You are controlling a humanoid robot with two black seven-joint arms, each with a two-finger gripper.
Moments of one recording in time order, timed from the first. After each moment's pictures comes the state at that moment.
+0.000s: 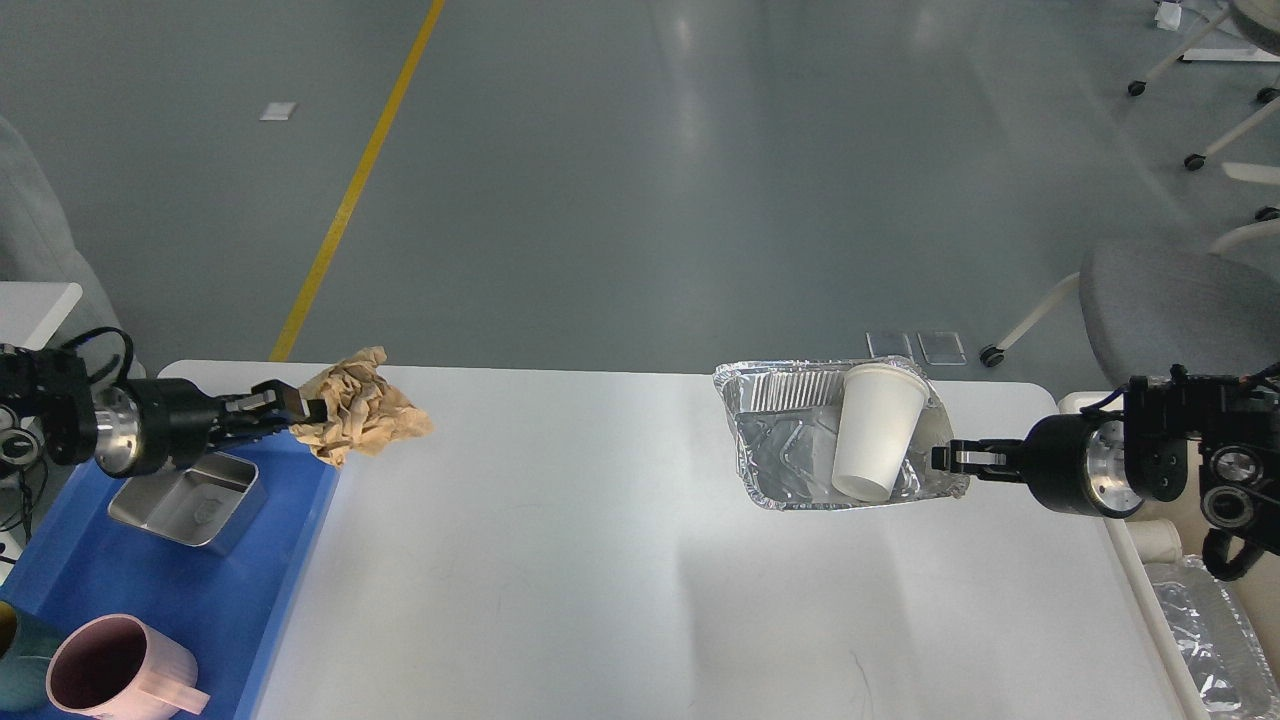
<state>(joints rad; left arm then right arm) -0.84 0.92 -0.32 -1.16 0.99 -0.56 -0.15 0.80 -0.96 0.33 1.63 -1.12 0.38 -0.23</state>
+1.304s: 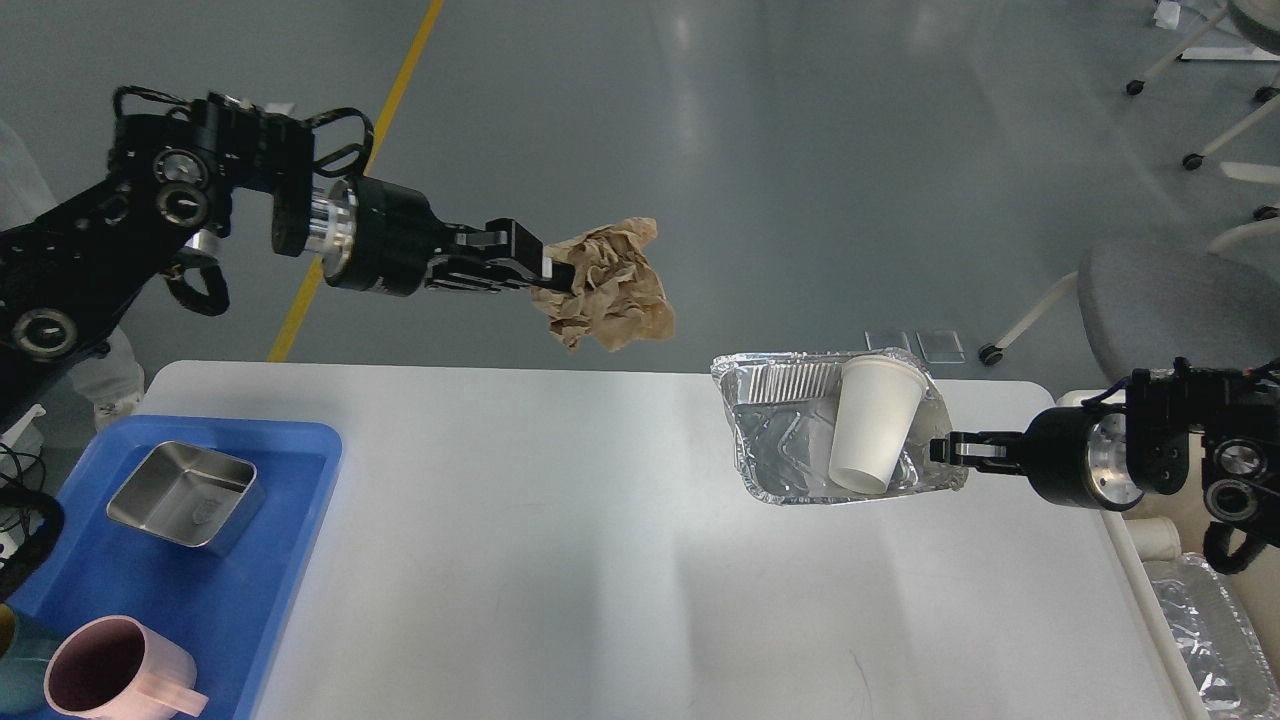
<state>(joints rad) -1.11 0.38 -0.68 -1.09 1.17 -0.96 0.03 0.80 -0.96 0.34 1.64 -1.11 0.38 -0.22</state>
